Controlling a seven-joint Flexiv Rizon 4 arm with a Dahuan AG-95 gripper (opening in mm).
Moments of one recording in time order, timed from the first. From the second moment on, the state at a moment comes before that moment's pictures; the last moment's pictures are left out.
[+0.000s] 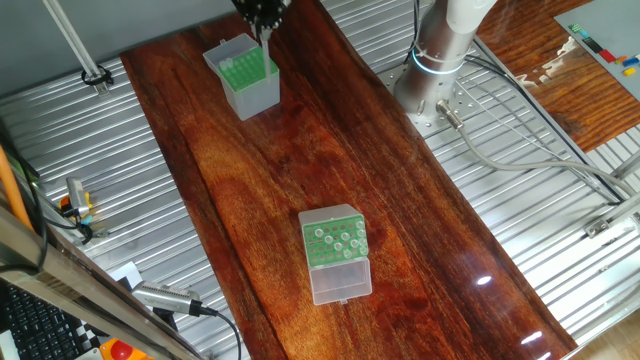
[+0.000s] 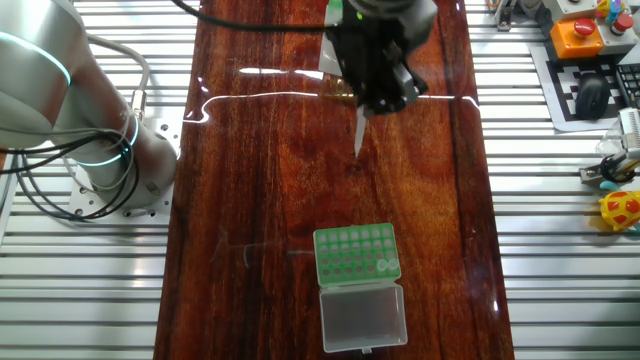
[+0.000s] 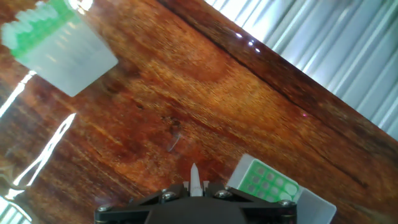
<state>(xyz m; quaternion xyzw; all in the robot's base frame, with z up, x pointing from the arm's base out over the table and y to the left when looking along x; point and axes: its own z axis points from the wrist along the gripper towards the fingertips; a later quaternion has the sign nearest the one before) 0.417 -0.071 0.352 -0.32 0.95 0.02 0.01</state>
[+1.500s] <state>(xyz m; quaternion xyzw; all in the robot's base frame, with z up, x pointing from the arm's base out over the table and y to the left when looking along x) 0.427 -0.134 0.357 -0.30 0.95 -0.02 0.01</state>
